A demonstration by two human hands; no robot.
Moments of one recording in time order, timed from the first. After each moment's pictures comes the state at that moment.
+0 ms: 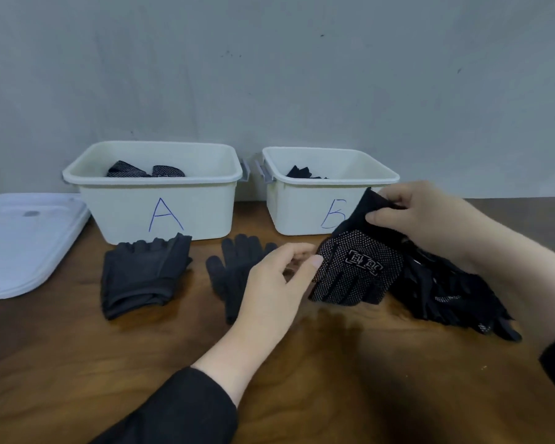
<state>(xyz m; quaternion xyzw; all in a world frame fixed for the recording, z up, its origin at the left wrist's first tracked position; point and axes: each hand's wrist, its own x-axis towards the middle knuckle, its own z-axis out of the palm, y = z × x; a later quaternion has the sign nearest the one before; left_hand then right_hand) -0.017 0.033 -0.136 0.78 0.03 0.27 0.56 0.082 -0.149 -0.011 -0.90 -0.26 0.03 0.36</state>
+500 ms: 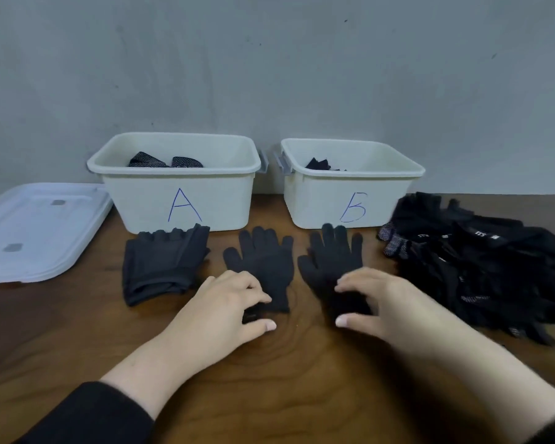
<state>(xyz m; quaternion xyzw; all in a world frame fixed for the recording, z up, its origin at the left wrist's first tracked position) -0.064 0.124 -0.172 0.98 -0.03 0.11 0.15 0.045 -0.141 -0.118 -0.91 -0.38 0.05 0.17</state>
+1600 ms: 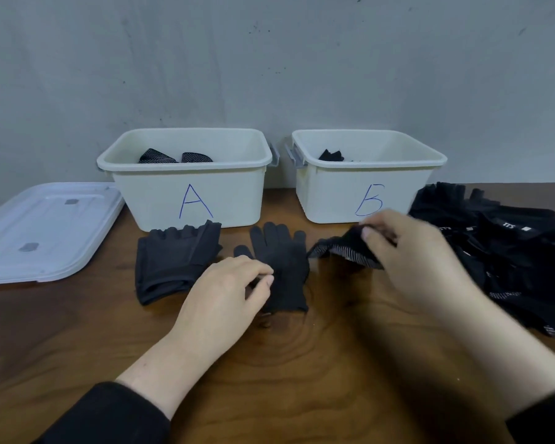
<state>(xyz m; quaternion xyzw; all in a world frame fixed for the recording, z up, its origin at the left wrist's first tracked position) -0.065 0.124 -0.161 0.94 0.05 0.25 0.21 0.065 -0.104 -0.101 -0.88 -0.28 -0.09 0.37</state>
